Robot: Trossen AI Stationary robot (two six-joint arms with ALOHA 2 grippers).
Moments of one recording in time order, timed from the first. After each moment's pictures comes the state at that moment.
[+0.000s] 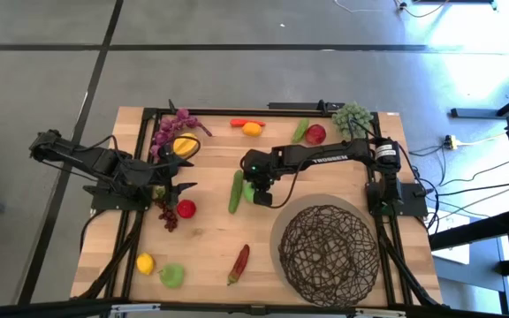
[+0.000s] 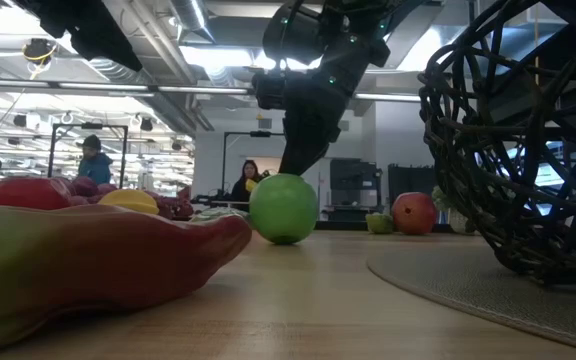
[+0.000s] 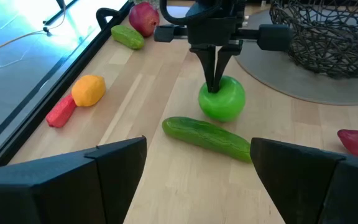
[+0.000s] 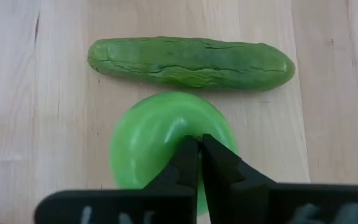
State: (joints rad) left arm -0.32 0.64 0.67 -0.55 -0.57 -0.23; right arm -0.07 2.00 1.48 -0.57 -0.08 0.00
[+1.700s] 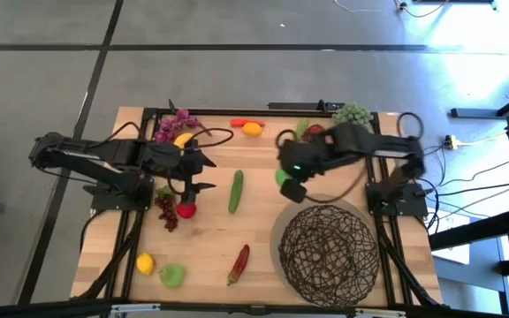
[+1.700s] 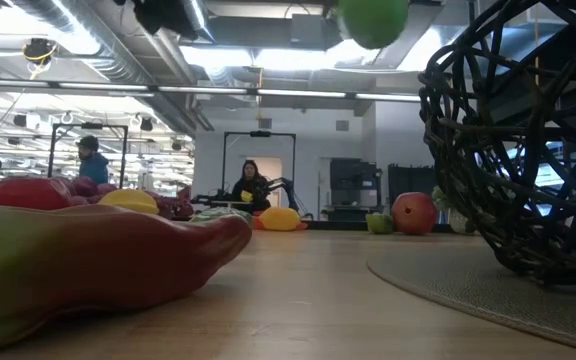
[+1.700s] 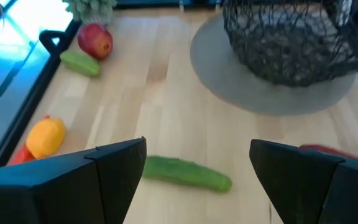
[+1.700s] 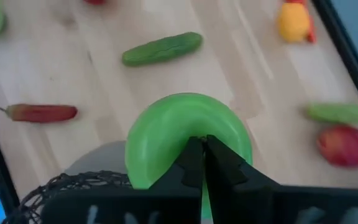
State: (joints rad) left arm -0.10 0.97 0.97 -0.52 -0.21 -0.04; right arm 0.16 1.78 2.17 -1.57 0.24 0.55
